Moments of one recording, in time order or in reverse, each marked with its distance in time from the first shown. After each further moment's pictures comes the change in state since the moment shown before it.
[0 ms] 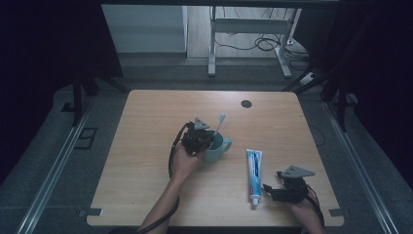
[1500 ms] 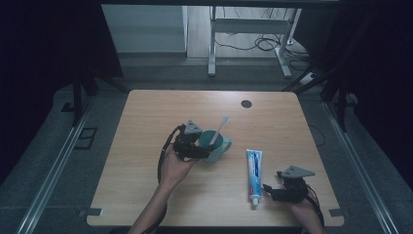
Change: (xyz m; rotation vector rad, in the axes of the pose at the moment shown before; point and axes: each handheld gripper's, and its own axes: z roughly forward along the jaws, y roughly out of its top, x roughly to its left) left arm -0.009 -0.003 -0.046 -0.024 -0.059 0.042; right arm 0.000 0.000 0.000 -0.001 0.000 -0.002
